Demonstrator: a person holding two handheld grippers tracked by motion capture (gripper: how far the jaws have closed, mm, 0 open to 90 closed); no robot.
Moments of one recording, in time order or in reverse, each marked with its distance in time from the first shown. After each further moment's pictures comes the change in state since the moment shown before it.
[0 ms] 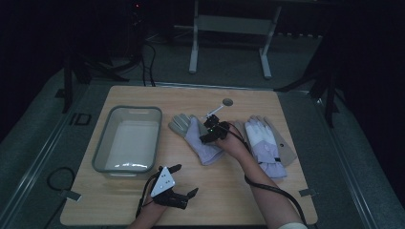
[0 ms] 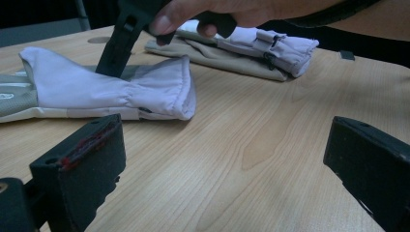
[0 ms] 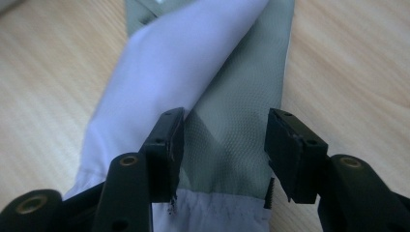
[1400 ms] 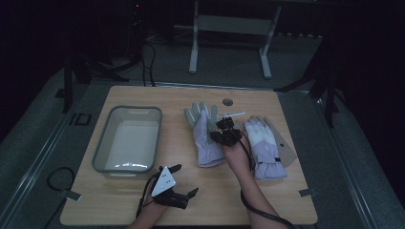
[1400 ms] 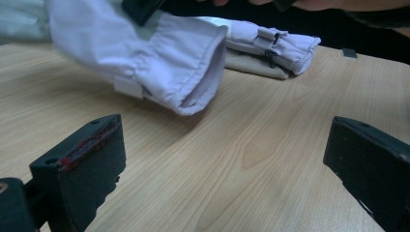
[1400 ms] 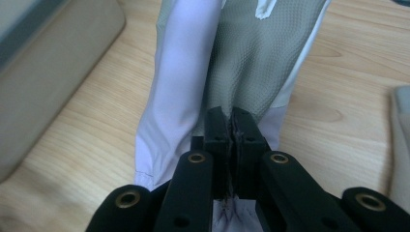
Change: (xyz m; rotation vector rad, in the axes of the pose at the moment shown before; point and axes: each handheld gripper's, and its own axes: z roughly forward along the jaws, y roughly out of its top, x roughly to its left) left arm 0.000 0.000 0.001 0.012 0.005 0.004; right arm 0.027 -0.027 -0.067 -0.198 -0.062 0.364
